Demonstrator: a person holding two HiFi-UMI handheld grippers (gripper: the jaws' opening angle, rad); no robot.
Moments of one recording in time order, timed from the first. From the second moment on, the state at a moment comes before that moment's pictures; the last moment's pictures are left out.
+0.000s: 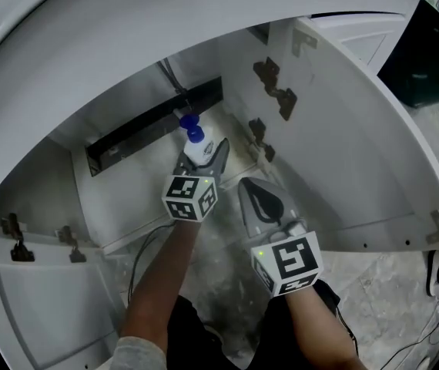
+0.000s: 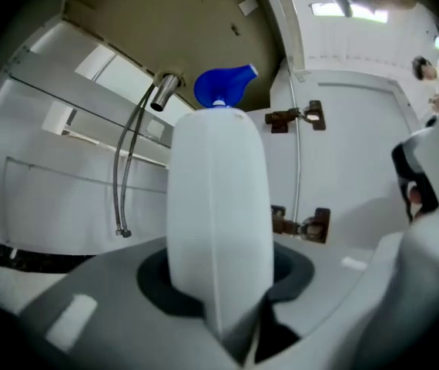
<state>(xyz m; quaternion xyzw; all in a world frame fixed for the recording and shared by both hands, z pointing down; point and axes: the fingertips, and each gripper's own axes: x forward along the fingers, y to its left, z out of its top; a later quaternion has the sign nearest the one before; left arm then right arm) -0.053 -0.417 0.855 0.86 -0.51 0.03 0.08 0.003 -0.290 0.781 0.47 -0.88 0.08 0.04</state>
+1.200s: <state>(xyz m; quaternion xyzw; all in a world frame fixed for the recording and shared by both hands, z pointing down) 0.011 -0.482 0.911 0.89 -0.44 0.13 0.07 0.004 -0.270 0.770 0.45 -0.89 0.09 0.01</state>
